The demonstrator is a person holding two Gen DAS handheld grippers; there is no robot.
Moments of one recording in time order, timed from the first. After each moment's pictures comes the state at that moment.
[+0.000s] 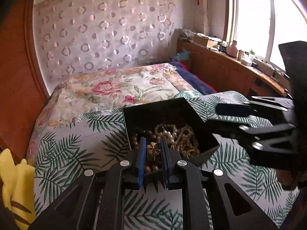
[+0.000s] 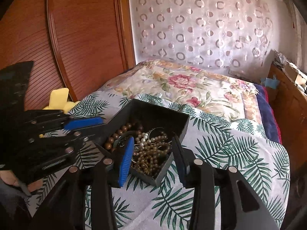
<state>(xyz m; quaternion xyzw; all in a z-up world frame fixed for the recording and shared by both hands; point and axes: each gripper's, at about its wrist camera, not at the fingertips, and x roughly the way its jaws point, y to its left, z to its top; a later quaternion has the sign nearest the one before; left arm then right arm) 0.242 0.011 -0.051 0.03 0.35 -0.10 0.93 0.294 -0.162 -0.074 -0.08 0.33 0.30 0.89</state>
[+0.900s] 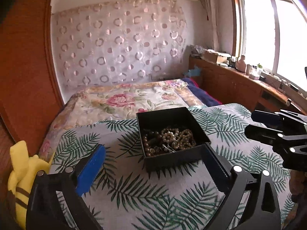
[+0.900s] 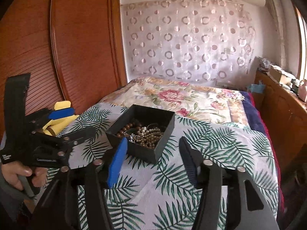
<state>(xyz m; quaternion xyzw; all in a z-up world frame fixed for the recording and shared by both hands) 0.172 0.014 -0.026 0.02 0.28 -0.04 0.96 0.207 -0.208 -0.052 -0.05 0.27 0.26 0.93</state>
